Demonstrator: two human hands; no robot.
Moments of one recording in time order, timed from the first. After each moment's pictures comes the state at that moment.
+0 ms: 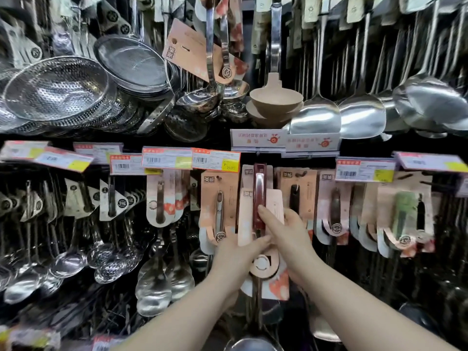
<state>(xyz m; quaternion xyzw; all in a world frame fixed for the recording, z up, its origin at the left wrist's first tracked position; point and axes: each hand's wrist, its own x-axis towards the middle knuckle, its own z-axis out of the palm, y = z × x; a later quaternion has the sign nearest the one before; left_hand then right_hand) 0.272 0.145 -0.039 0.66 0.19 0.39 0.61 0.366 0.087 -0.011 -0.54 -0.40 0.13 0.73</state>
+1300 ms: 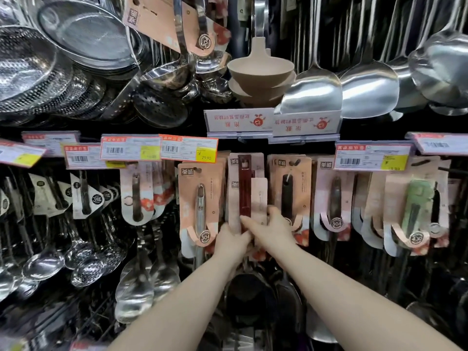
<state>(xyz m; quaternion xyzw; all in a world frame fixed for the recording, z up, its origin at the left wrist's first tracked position) 0.361 0.205 -0.059 0.68 0.33 0.39 0.53 0.442 0.152 -0.043 -0.72 -0.39 0.07 0.57</state>
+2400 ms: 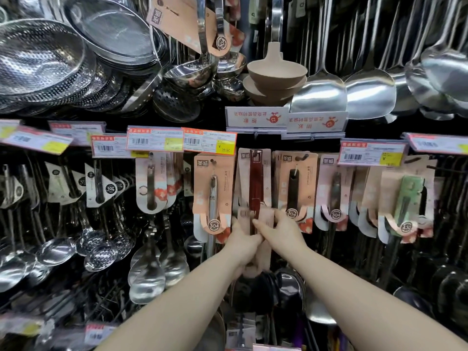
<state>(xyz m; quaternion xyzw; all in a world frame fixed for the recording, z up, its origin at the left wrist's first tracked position) 0.327 0.184 -0.063 0.69 0.30 0.30 0.59 0.419 0.128 -0.050 -0.77 -0.41 0.00 0.49</state>
